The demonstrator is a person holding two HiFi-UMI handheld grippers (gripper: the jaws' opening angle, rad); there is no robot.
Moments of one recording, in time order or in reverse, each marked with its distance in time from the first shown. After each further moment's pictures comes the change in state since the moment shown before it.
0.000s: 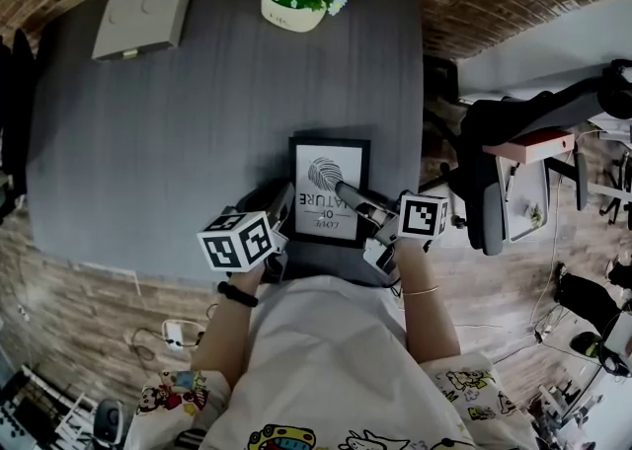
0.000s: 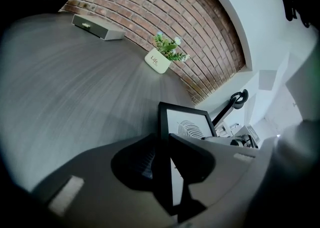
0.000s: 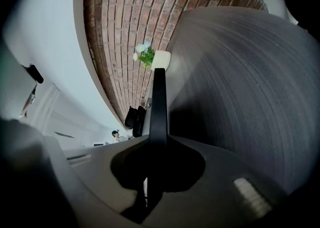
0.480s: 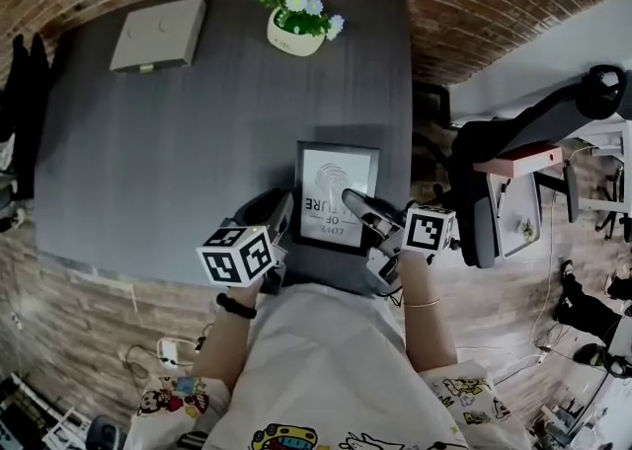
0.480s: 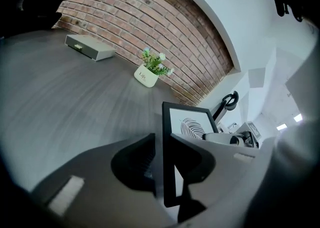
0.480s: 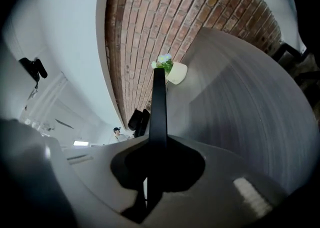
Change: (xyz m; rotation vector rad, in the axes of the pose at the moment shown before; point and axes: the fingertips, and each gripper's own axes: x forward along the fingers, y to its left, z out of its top) left arm -0.024 -0.028 0.017 0.069 -0.086 -0.036; right arm -0.024 0.033 0.020 -0.195 -0.049 -0.030
